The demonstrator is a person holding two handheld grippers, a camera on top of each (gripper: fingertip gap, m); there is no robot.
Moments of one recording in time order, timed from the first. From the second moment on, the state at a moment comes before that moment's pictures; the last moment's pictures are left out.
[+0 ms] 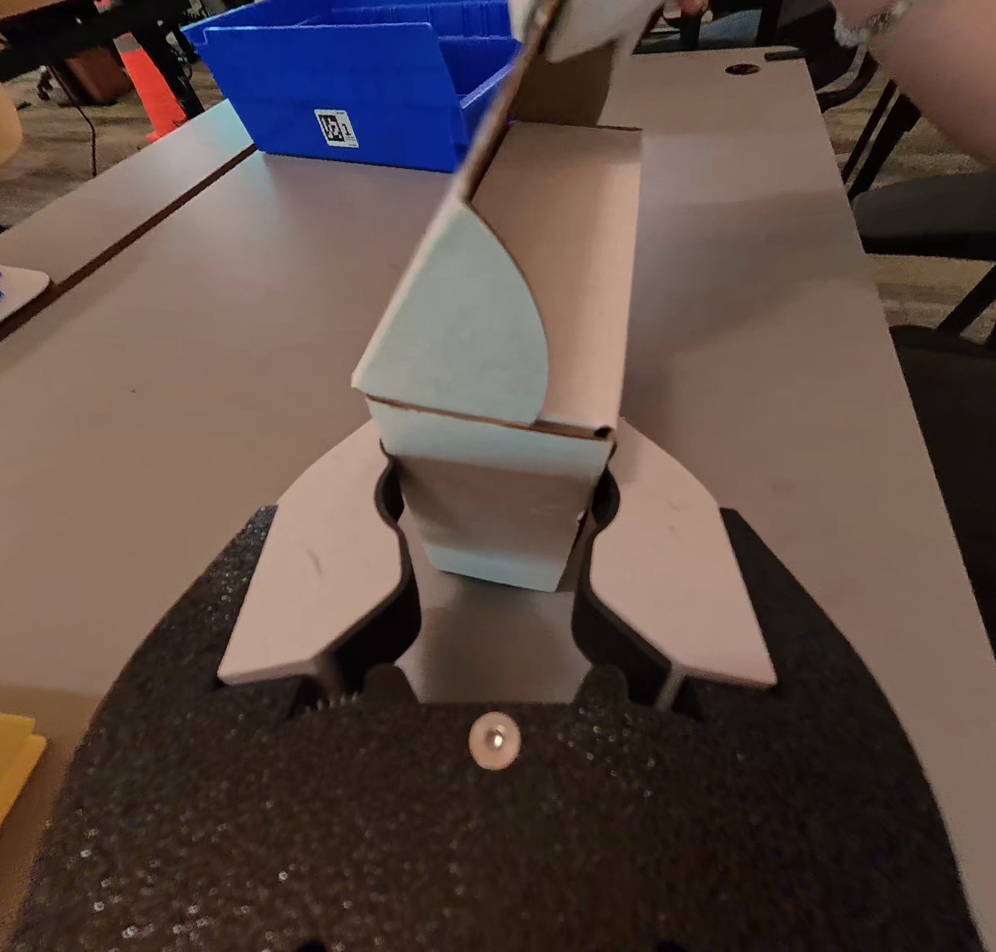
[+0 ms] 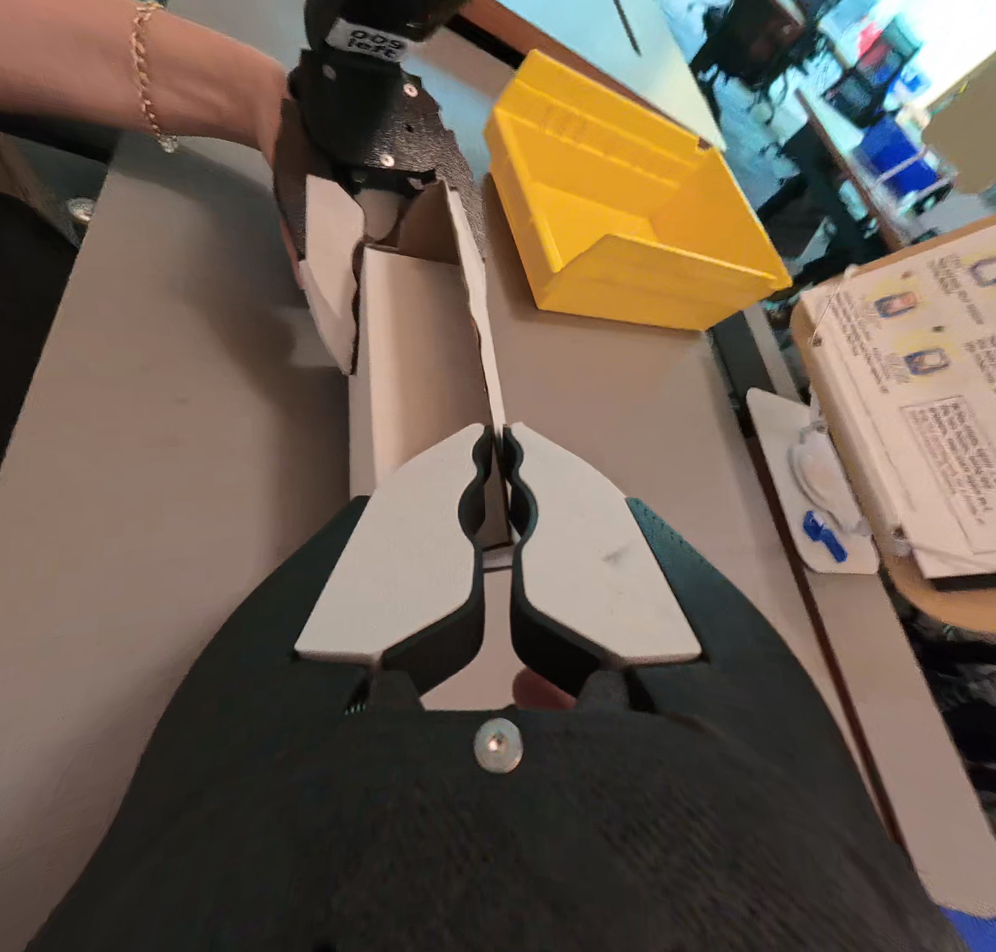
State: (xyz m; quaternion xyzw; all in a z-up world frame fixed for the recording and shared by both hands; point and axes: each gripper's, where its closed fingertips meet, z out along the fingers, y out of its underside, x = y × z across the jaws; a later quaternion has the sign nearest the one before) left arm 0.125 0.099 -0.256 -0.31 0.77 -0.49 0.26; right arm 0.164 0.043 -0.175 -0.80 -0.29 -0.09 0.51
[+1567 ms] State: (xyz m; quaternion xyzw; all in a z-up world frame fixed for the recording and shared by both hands) left arm 0.094 0.023 -0.249 -0.19 0.84 -0.18 0.47; right arm 0.141 0.038 -0.138 -0.80 -0.26 -0.08 0.53
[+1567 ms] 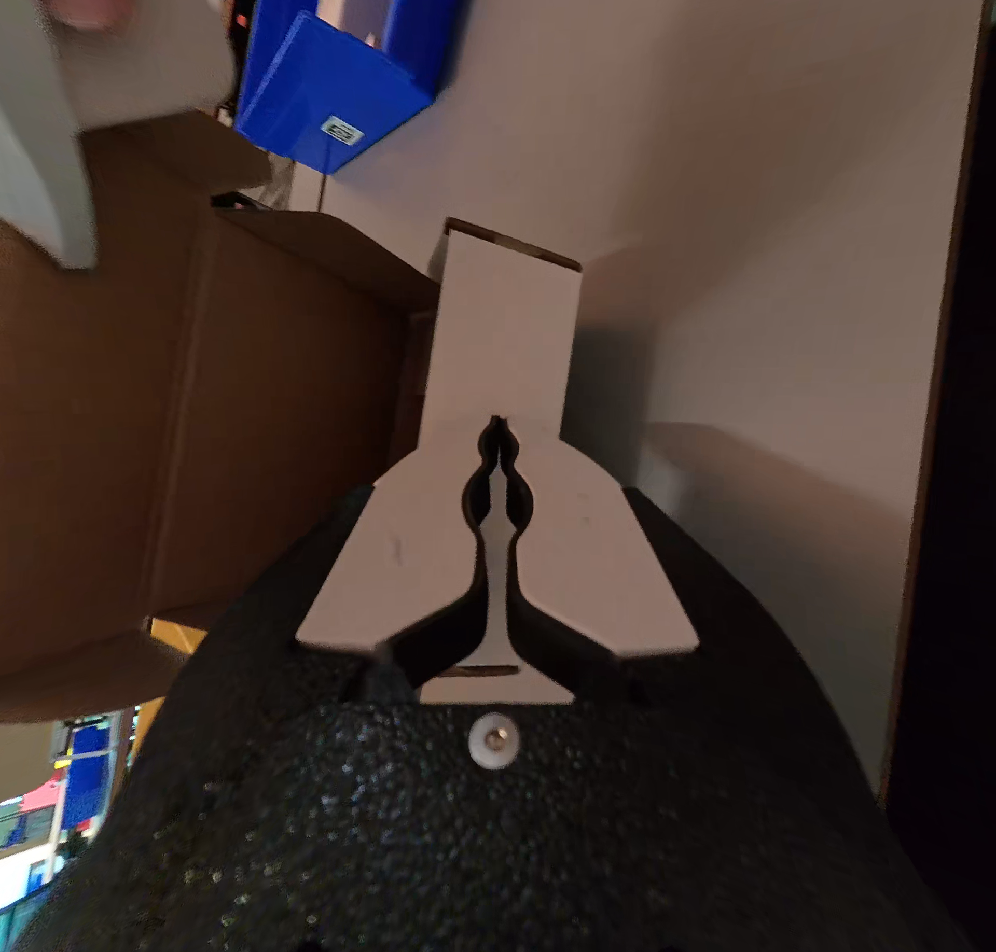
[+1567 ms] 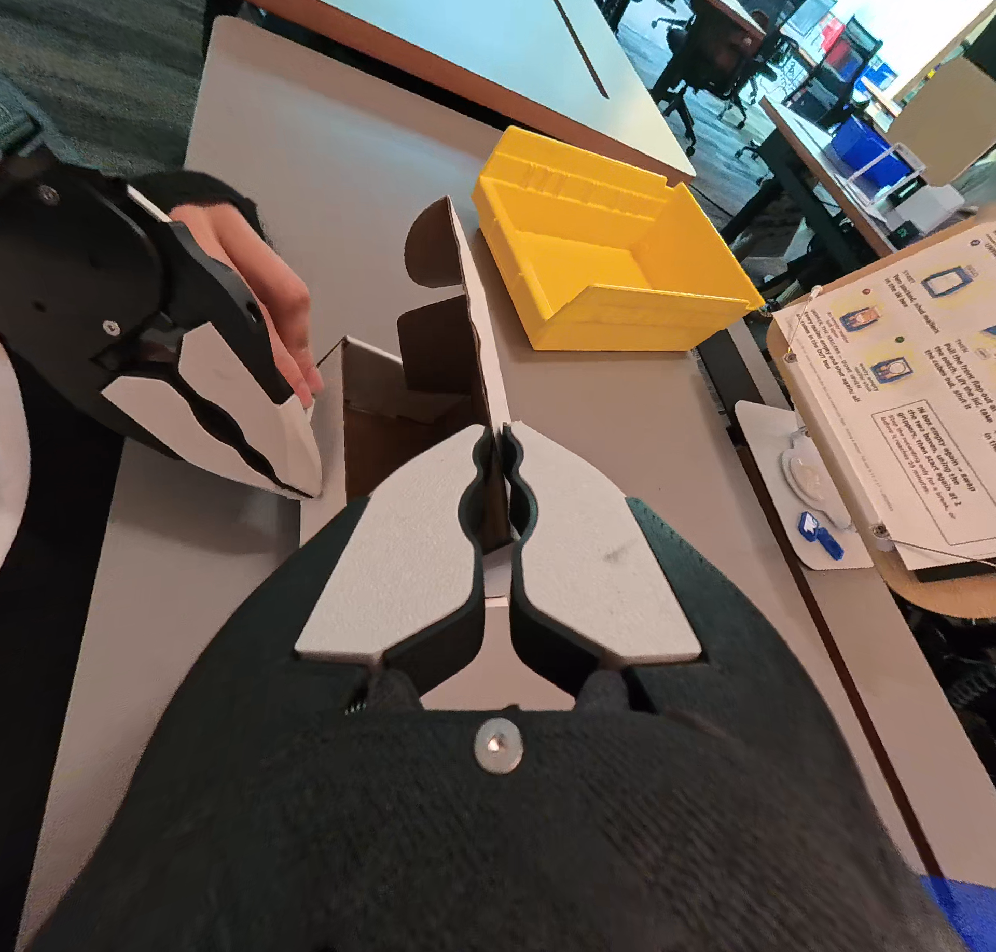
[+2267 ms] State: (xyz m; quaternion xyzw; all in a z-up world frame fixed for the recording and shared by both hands) left arm 0.123 0.040 -0.253 -0.31 0.78 -0.21 0.50; right arm 0.267 0.109 -0.168 -0.87 -0.12 -0.17 0.46
